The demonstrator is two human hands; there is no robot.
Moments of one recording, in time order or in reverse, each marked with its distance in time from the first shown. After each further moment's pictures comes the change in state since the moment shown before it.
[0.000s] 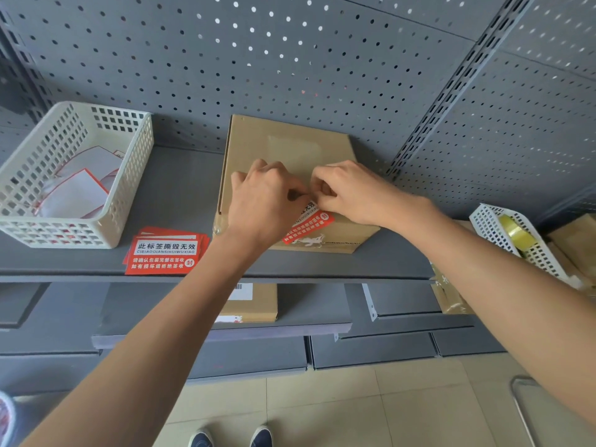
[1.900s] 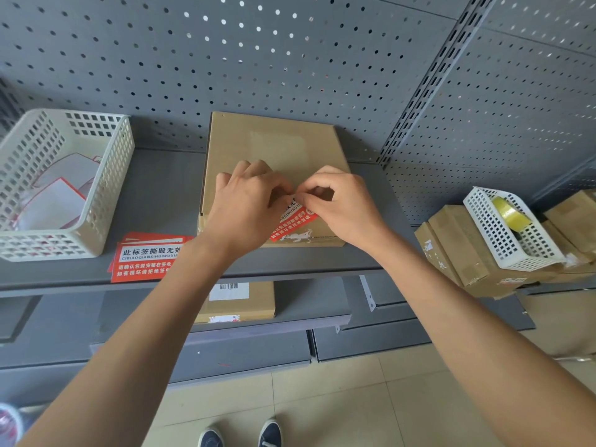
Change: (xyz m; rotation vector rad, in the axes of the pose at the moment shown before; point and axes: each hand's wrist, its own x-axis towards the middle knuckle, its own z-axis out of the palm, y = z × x) left_hand -0.006 -0.010 0.000 -0.017 -0.071 0.101; right_hand -0.024 -0.006 0.045 0.669 0.417 0.216
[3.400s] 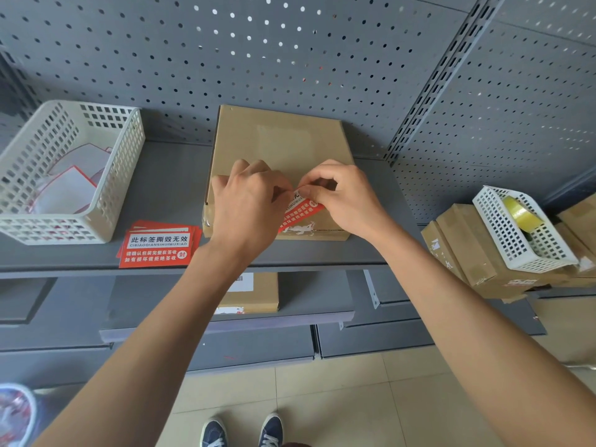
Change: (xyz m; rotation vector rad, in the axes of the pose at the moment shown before) left_hand -0.017 0.016 0.002 0.052 0.161 -0.135; right_hand 0.005 0.003 -0.001 0.079 -0.063 0.044
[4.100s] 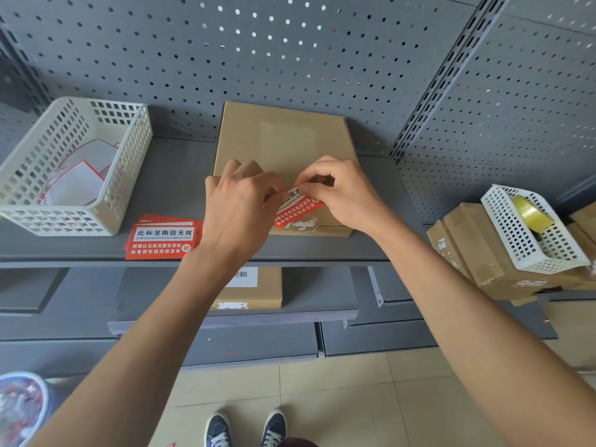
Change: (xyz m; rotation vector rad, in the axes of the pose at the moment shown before) left_hand -0.012 -0.012 -0.006 0.020 0.041 0.049; right_hand 0.003 -0.003 0.001 -0.027 -0.096 -0.034
